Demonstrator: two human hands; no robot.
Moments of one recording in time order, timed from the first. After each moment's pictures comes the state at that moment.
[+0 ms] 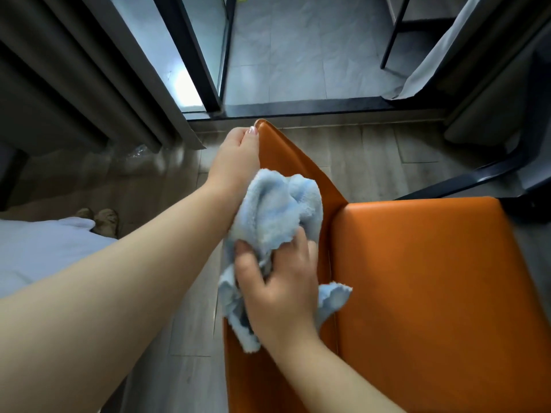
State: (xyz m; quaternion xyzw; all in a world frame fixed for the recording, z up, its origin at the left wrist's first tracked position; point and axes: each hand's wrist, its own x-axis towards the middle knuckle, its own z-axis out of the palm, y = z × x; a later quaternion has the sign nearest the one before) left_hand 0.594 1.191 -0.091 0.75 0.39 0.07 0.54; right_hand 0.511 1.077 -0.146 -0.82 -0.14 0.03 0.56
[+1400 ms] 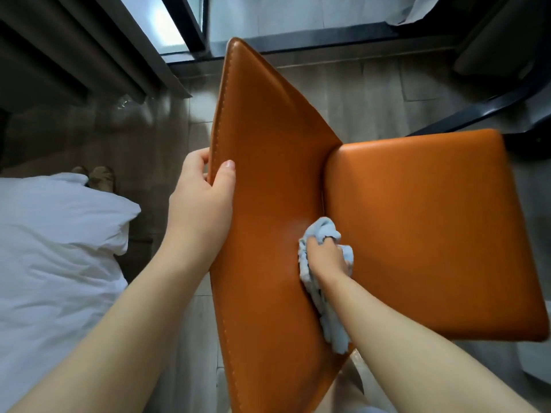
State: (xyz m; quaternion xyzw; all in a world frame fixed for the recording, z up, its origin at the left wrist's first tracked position) left_hand 0.485 1.142 -0.101 0.77 0.42 0.05 0.48; right_hand 0.519 0.992 -0.261 -0.84 0.13 0.47 0.25
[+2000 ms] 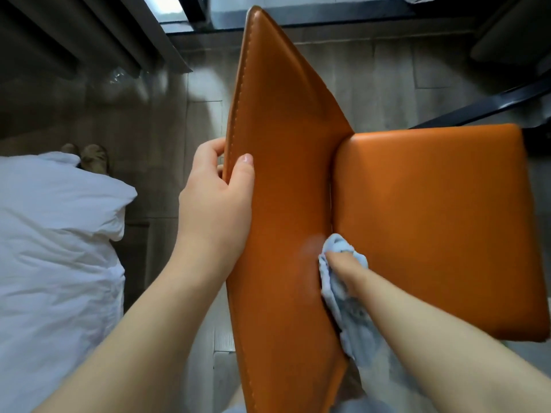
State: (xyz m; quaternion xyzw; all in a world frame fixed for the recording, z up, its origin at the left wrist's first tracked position) left_hand 0.485 1.143 -0.101 0.75 0.40 0.05 0.52; right_hand 0.515 0.962 -0.326 -0.79 0.17 0.39 0.44
